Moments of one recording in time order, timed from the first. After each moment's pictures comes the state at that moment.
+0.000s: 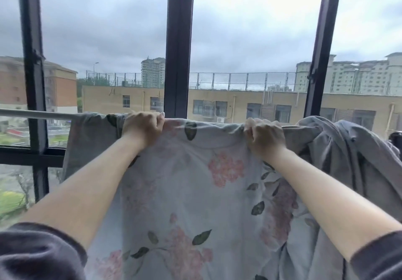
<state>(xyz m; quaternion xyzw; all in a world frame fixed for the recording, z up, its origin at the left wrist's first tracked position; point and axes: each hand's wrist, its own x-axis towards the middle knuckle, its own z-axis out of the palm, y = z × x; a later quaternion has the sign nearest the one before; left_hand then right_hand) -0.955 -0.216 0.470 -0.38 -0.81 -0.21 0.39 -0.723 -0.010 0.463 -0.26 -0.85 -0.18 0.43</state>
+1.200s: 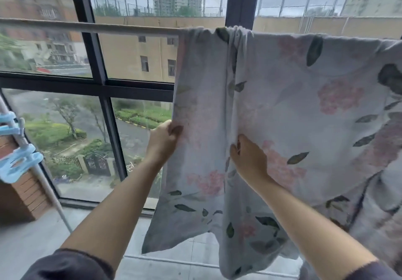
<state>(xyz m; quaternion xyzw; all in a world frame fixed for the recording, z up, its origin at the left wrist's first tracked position) -1.059 -0.394 0.256 -0.33 -0.80 -0.49 0.07 -0.881 -0.245 0.236 -0.31 -0.88 0.15 0.32</state>
